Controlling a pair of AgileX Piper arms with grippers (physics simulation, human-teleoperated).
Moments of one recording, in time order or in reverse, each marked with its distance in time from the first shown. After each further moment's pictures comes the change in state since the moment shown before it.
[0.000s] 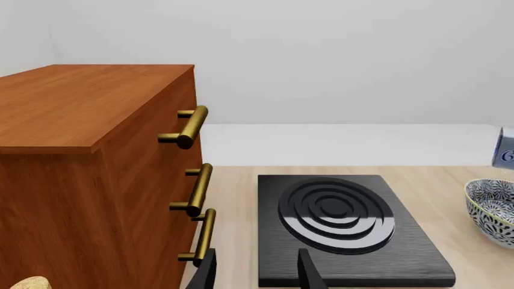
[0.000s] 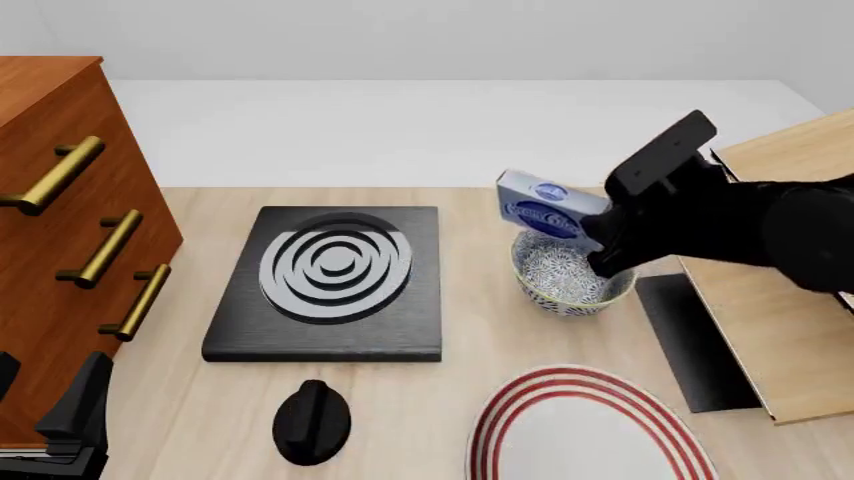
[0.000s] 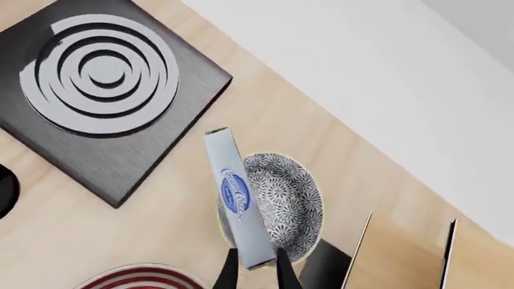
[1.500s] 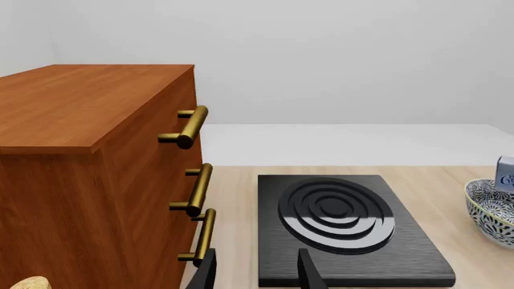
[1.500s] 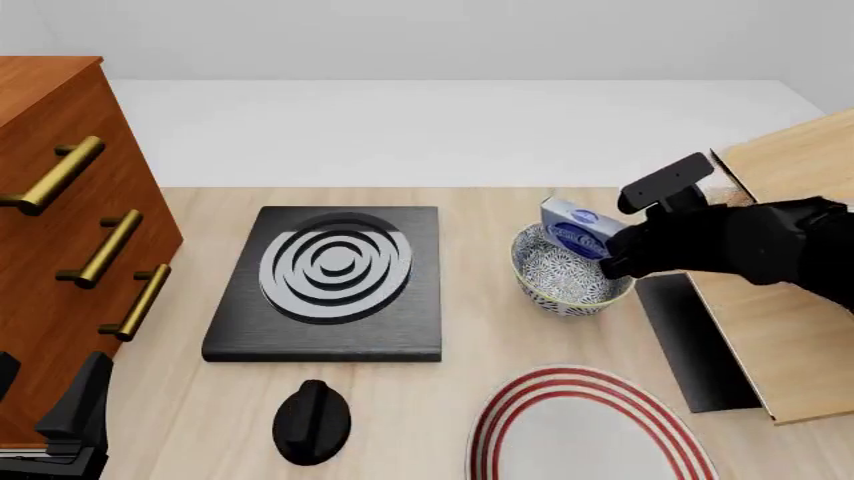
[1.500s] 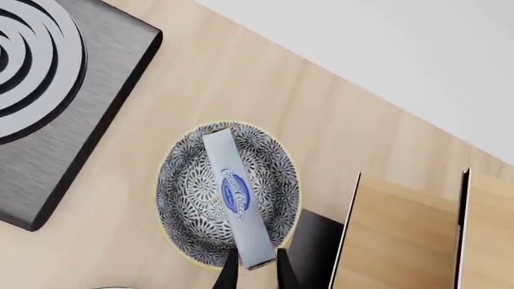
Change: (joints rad) left arm 0.000 0.000 0.000 0.000 0.000; right arm -0.180 0.209 0.048 -0.149 0.053
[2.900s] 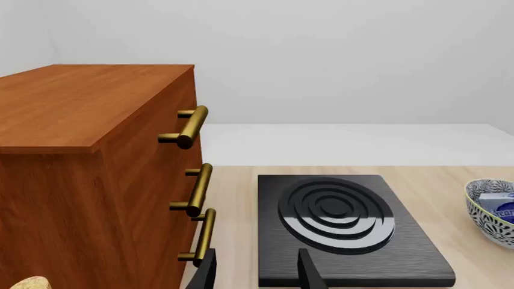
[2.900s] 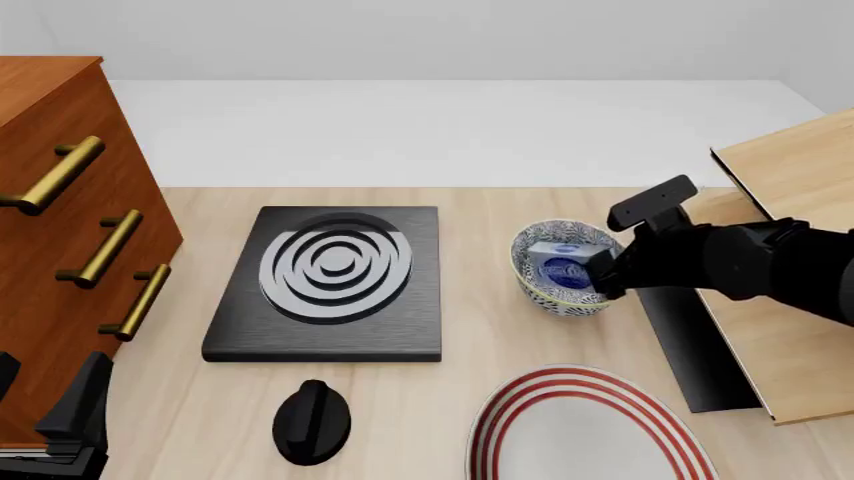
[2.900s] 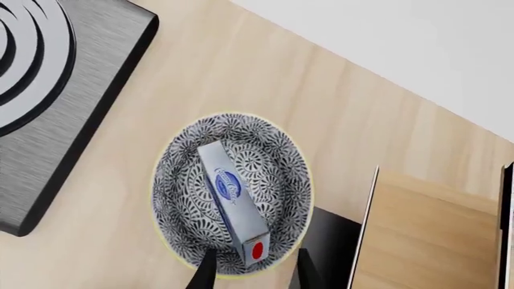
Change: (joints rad) left arm 0.000 0.000 0.000 0.000 0.000; right arm 0.000 0.072 0.043 -0.085 0.022
